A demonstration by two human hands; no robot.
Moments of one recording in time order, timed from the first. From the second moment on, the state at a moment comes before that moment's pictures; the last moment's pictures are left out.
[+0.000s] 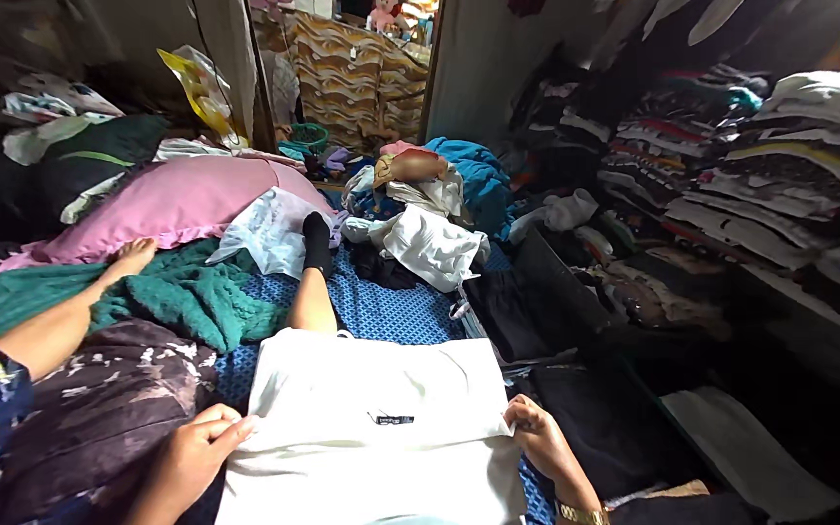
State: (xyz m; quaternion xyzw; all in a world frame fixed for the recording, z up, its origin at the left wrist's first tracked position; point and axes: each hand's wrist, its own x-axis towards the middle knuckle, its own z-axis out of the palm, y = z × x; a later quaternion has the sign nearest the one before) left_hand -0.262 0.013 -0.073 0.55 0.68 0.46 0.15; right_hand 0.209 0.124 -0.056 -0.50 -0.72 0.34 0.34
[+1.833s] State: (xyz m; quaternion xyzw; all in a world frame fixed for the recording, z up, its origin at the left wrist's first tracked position) left_hand -0.234 0.025 -0.060 0.60 0.70 0.33 0.21; right_hand 0.189 0.132 -0.047 -0.59 -0.73 0.32 0.16
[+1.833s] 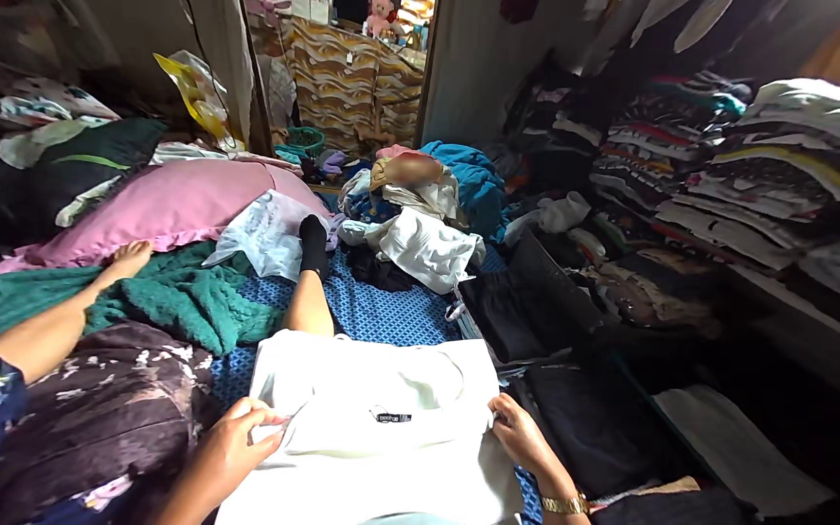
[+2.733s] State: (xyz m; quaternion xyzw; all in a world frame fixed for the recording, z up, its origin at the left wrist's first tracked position) left_hand -0.235 0.025 -0.064 0.60 0.70 0.34 0.21; right_hand 0.189 0.132 -0.048 -0.59 -0.72 0.34 0.17
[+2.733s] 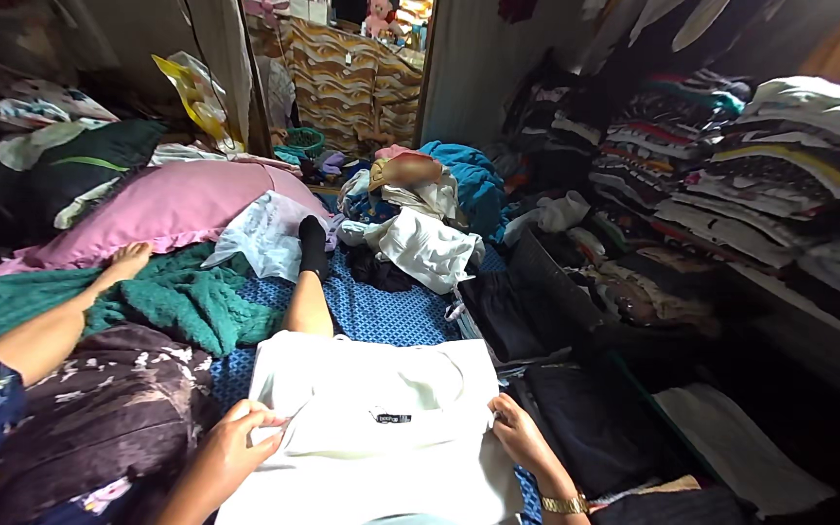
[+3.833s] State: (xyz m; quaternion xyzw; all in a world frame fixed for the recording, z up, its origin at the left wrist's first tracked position) left_hand -0.234 0.024 -0.064 0.59 0.70 0.34 0.21; right_hand 0.191 0.134 -0.055 -0.61 -0.66 0.40 0.20
